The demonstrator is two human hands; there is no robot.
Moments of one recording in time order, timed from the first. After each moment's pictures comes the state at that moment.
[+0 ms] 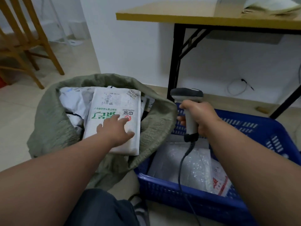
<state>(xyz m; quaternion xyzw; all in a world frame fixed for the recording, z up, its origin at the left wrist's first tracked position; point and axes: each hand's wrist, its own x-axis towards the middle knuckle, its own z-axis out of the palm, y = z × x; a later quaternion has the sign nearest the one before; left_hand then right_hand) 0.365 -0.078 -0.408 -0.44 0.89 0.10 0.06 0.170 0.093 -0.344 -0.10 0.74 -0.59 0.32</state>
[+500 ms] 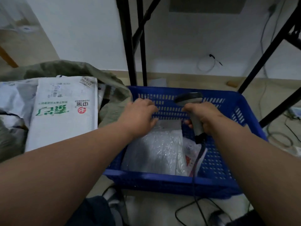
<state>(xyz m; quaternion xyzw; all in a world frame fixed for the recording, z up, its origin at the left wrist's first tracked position) 0.214 0.050 -0.412 -0.13 0.99 0.03 -0.04 0.069 0.209 -0.411 -0.02 0.80 -0.52 0.30</state>
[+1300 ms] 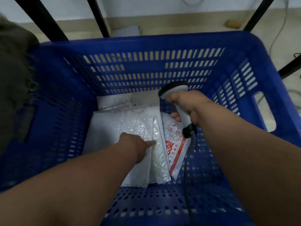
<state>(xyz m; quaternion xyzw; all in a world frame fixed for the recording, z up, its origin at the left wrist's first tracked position) 0.092 0.117 -0.663 -0.02 0.88 -0.06 0.46 -0.059 0.224 -0.586 0.09 0.78 -0.45 0.42</state>
